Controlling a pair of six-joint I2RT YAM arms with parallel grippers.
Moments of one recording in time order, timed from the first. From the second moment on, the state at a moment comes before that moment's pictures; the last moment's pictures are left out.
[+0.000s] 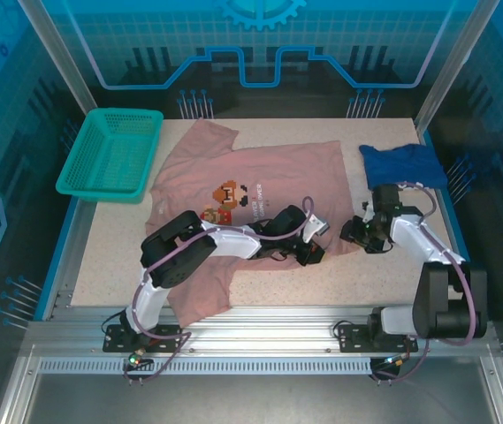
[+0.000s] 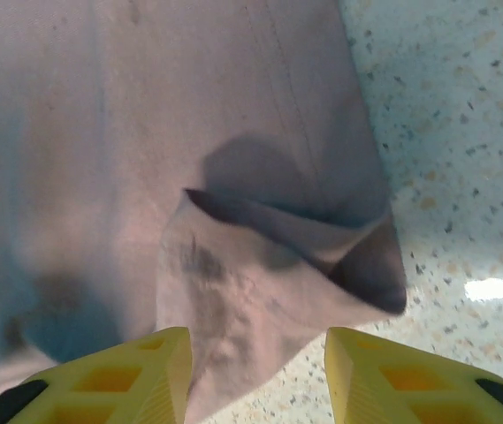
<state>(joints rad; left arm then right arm) -0.93 2.09 1.21 0.20 0.47 -0.40 -0.03 1.37 0.78 -0.71 -0.26 0.39</state>
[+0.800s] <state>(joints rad) -0.94 2.11 1.21 0.21 0.47 -0.40 0.06 1.53 0.79 -0.62 -0.17 0.43</state>
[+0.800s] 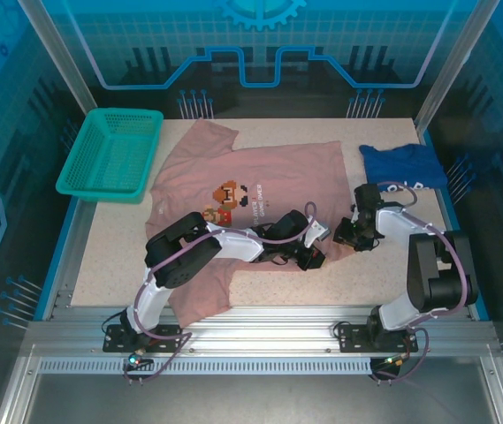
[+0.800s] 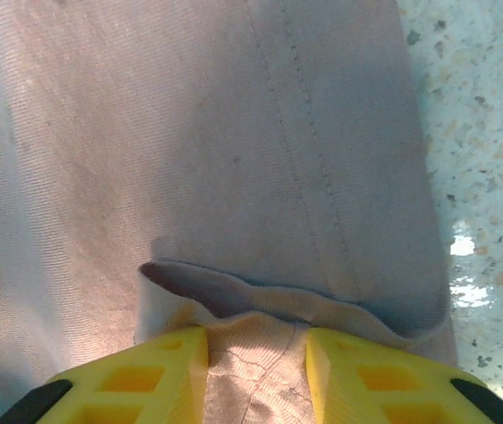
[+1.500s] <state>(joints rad) -0.94 2.11 1.19 0.21 0.47 -0.38 0.10 1.52 0.84 -0.65 -0.10 0.40</state>
